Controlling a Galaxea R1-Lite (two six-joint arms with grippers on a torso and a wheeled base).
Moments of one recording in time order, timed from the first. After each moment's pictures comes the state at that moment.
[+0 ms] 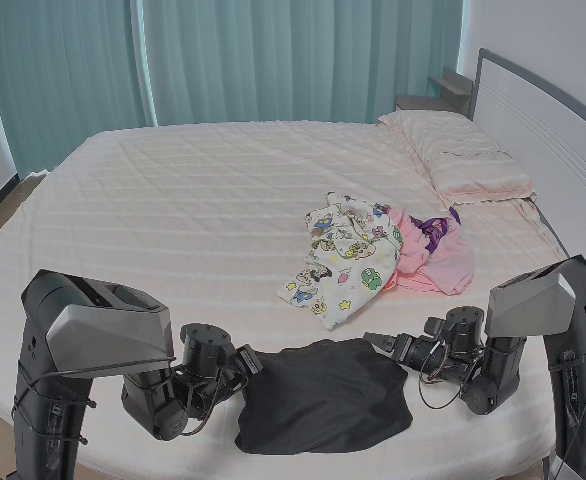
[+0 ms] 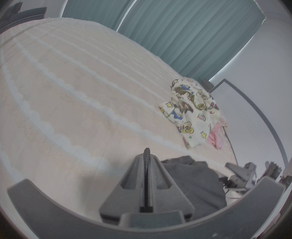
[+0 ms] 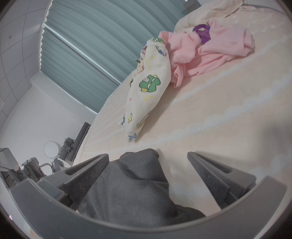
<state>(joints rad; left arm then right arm) -0.54 2.42 -0.61 -1.28 0.18 -0.81 0.36 2.51 -0.58 -1.53 0.24 0.68</state>
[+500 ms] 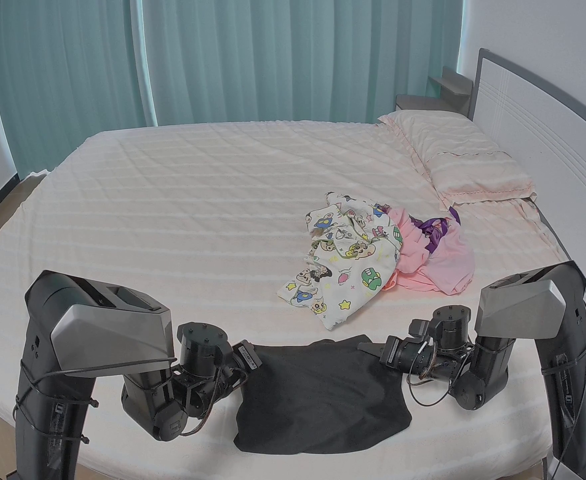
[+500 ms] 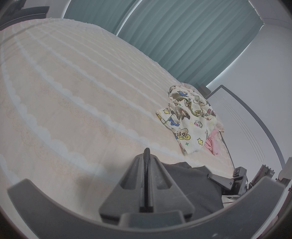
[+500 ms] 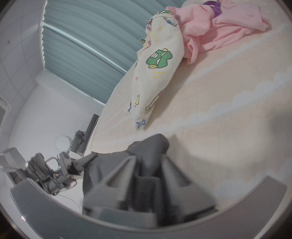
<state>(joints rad) -0.53 2.43 -0.61 -1.36 0.18 -0.82 0.37 2.56 -0.69 -1.43 0.38 0.72</state>
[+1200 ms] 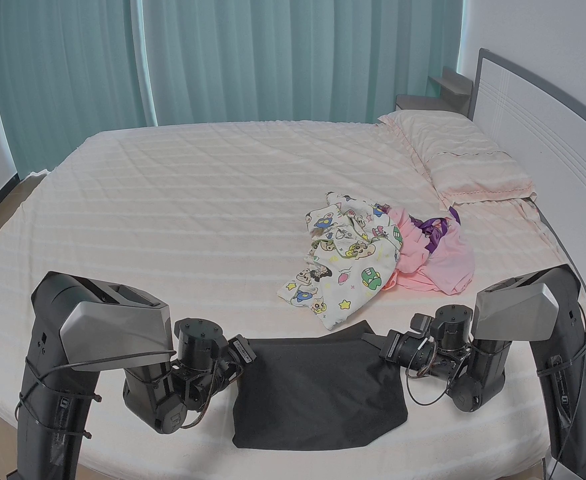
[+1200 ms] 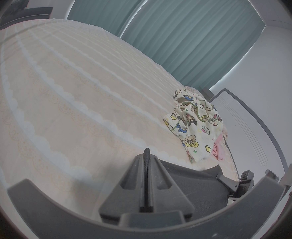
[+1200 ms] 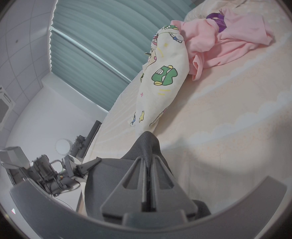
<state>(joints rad) -0.48 2.47 -0.66 -1.36 0.19 -0.81 0.36 2.59 -0.71 -1.55 0.33 0.70</state>
